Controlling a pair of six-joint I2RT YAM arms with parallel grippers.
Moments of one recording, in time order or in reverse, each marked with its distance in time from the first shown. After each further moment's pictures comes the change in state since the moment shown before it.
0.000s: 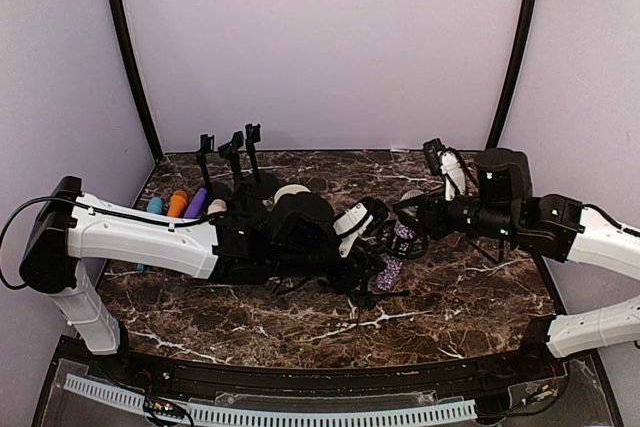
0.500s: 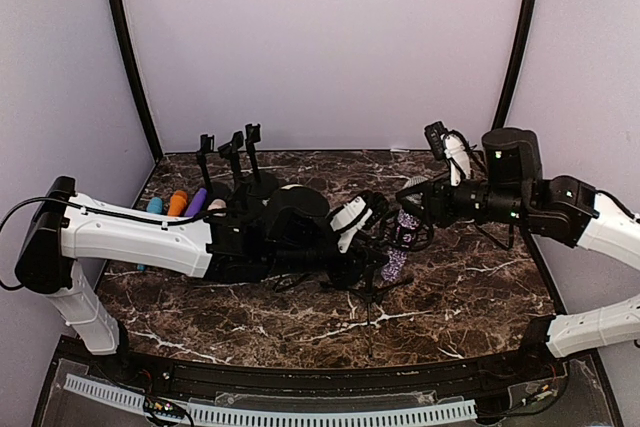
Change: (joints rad) left arm -0.004 -0.024 0.000 0.026 -0.001 0.034; right arm 0.000 0.000 0.134 -0.128 -0.026 -0.052
